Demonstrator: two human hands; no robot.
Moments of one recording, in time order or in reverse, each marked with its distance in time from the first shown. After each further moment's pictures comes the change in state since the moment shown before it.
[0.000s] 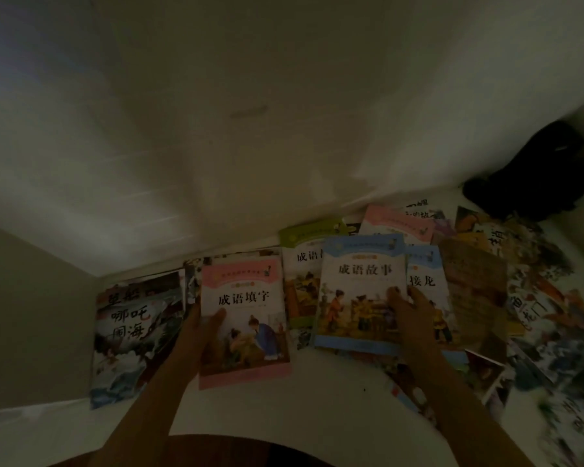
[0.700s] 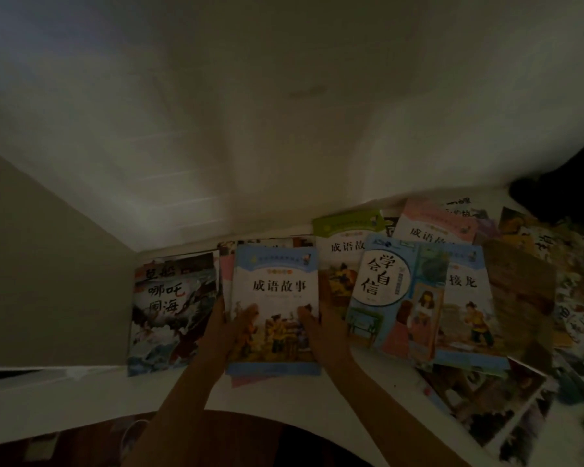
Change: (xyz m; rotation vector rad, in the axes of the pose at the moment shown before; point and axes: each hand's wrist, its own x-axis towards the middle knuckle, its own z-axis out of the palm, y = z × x) left_hand -0.026 -0.010 -0.021 -0.159 -0.108 0.011; right_hand -0.060 0.068 0.139 -0.367 -0.429 -0.224
